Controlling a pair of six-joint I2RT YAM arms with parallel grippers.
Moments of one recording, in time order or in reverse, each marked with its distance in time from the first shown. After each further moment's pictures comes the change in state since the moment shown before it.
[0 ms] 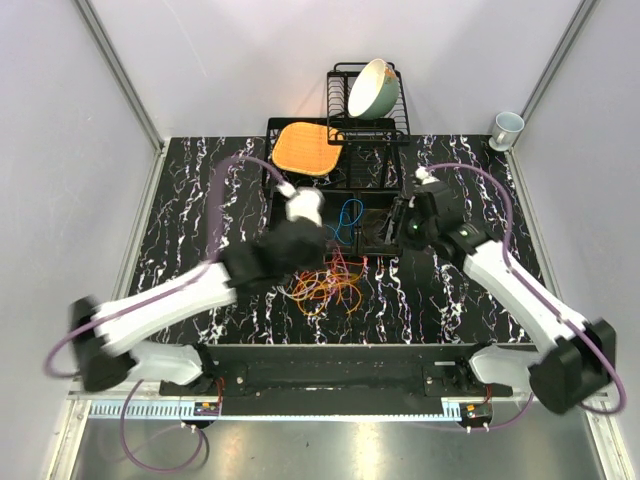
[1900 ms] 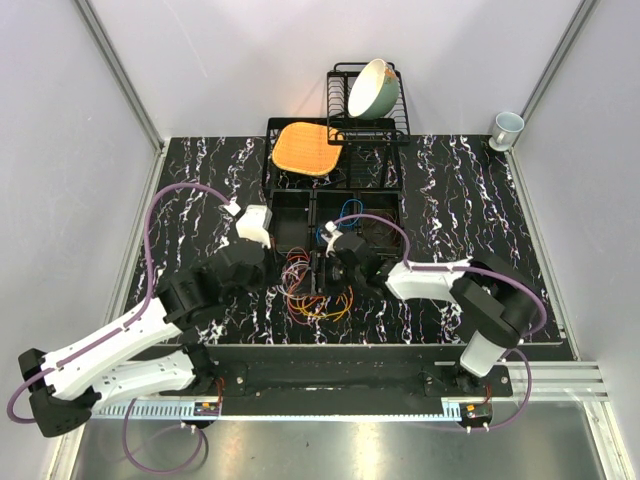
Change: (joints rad) left arm 0.069 -0.435 -0.218 -0.032 -0.005 0.064; right arm 0.404 0.434 -0.225 0.798 -0.284 0.292
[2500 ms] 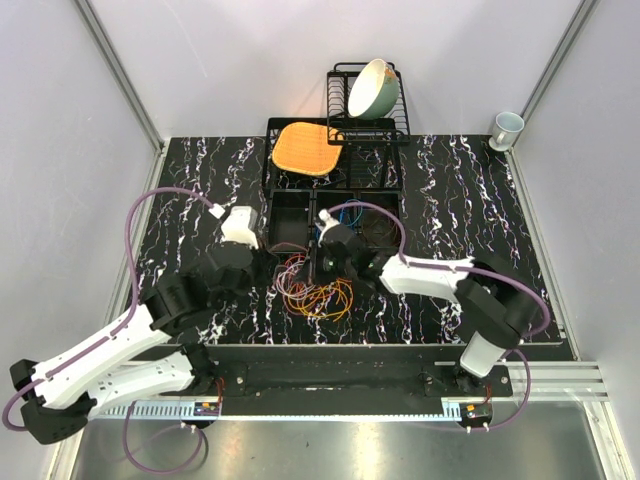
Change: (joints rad) left arm 0.010 -0.065 0.000 -0.035 -0.016 -0.034; right arm 0.038 0.031 0.093 -0.032 0.130 0.004
